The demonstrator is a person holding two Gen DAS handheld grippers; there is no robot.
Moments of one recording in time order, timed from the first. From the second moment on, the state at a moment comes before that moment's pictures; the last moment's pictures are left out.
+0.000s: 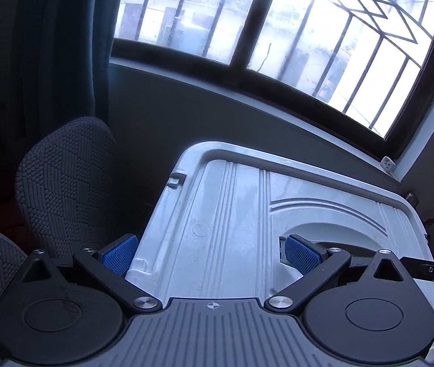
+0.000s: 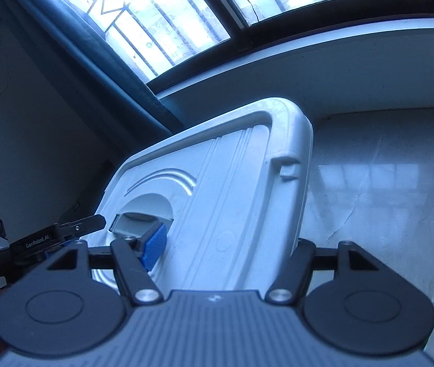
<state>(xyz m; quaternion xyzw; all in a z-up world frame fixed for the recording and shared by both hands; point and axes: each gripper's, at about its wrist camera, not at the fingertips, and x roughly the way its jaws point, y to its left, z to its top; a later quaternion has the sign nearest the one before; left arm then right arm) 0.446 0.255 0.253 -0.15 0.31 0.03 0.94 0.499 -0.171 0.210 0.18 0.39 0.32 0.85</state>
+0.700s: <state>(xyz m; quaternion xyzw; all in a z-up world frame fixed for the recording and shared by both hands) 0.224 0.172 0.254 -0.15 0.30 0.04 0.94 0.315 -0.234 0.186 0.21 0.39 0.34 0.83</state>
